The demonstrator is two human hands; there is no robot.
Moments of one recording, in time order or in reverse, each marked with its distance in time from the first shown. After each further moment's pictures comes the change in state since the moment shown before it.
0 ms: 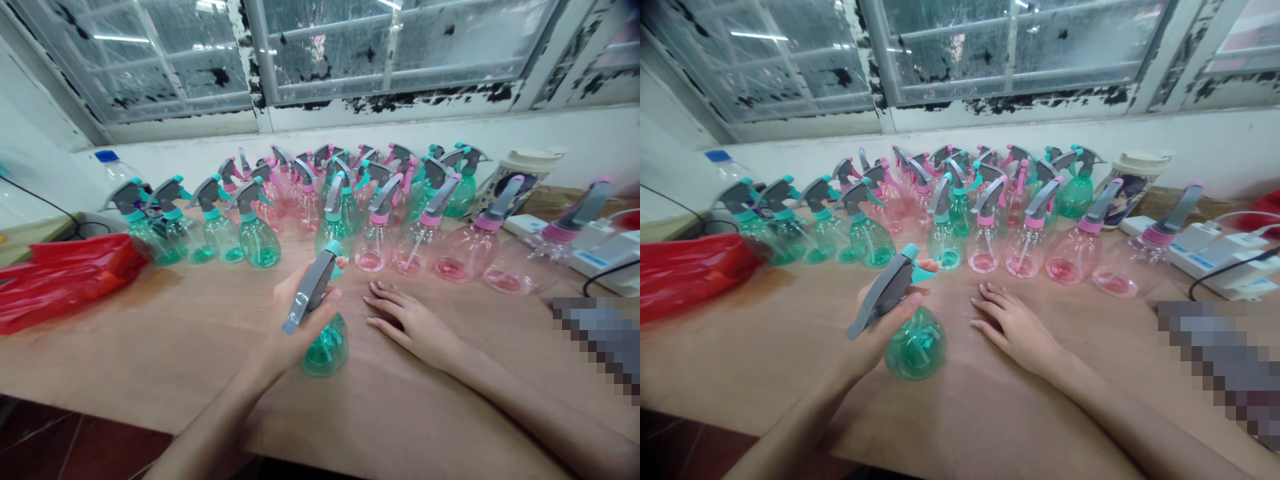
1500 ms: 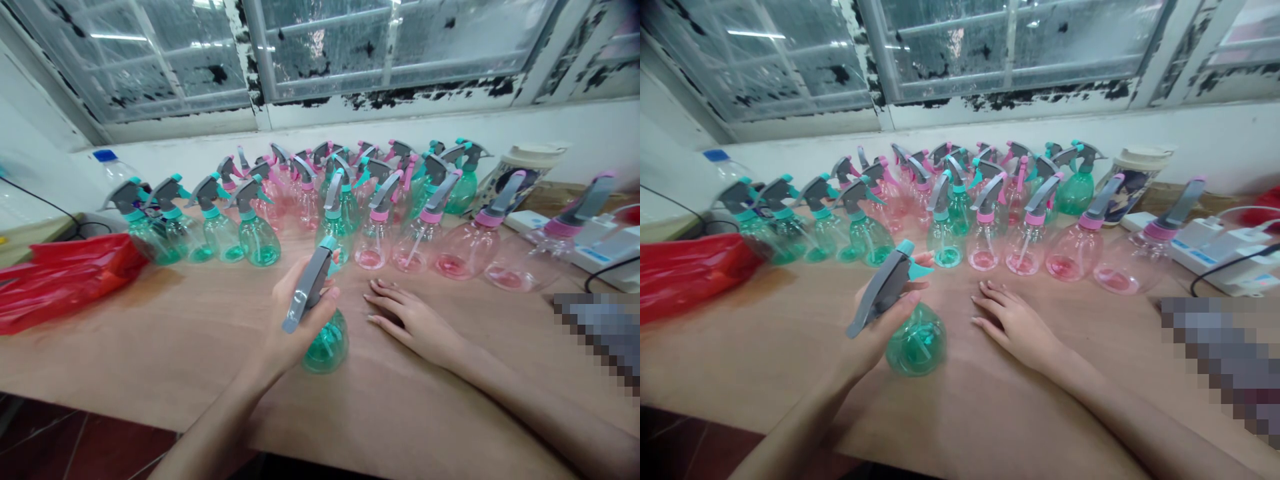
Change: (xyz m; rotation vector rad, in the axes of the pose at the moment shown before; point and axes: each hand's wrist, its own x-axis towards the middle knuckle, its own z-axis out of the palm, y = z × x) left_hand -0.002 -0.005 0.000 -0.020 0.020 0.068; right_hand -0.001 0.000 0.001 0.088 0.048 0.020
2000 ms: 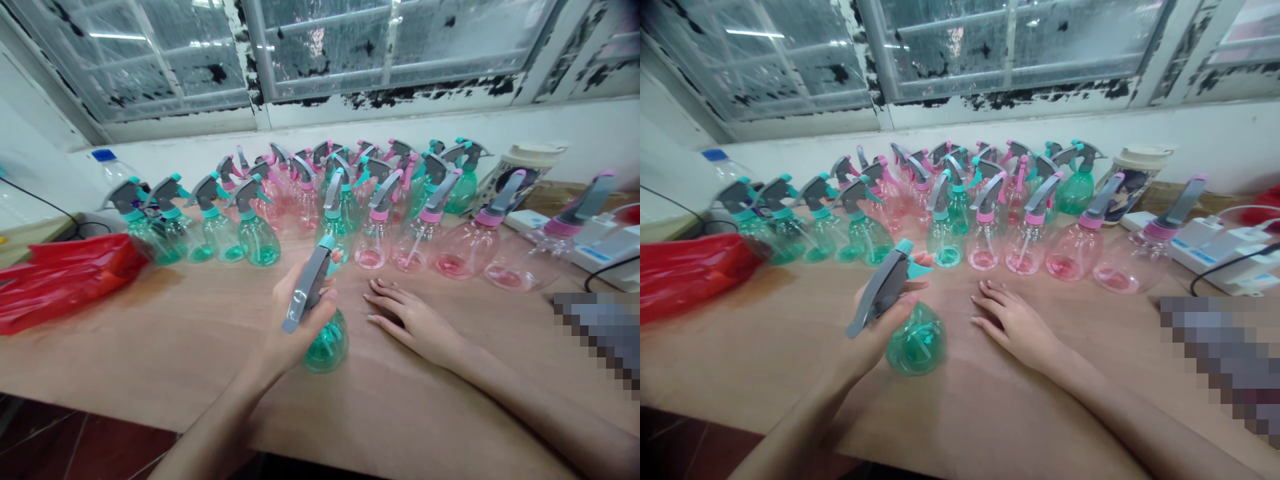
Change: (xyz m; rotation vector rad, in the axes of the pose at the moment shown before) left_hand 0.001 0.005 0.003 -0.018 0.005 -0.035; right_hand 0.000 0.000 0.000 0.012 0.010 0.001
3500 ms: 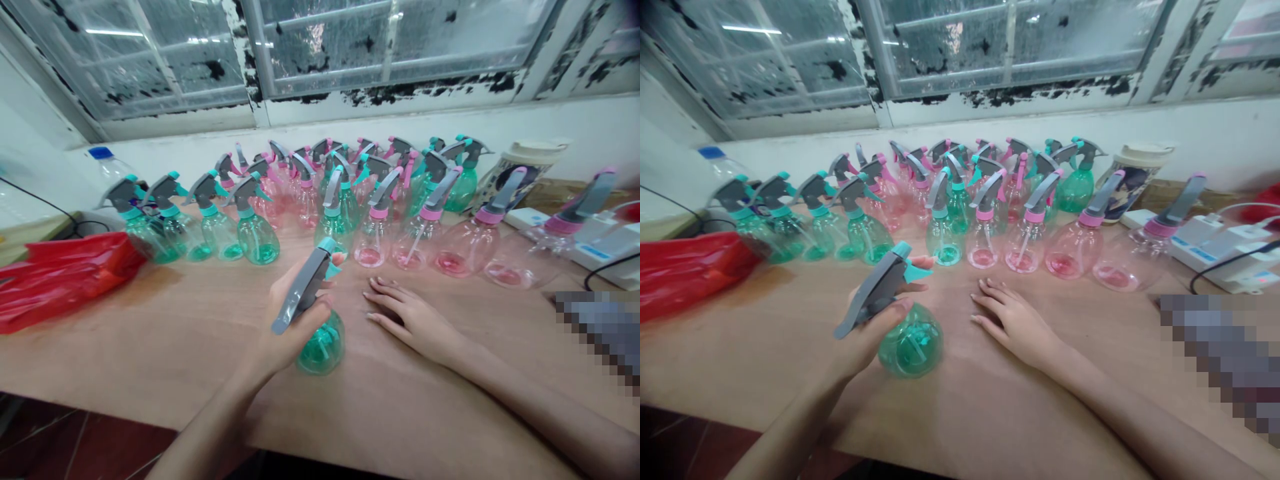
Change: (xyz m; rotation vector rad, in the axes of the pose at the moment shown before) left_hand -0.001 0.003 -0.007 -0.066 -0.062 -0.029; right_hand 0.000 0.002 0.000 -0.048 -0.038 -0.001
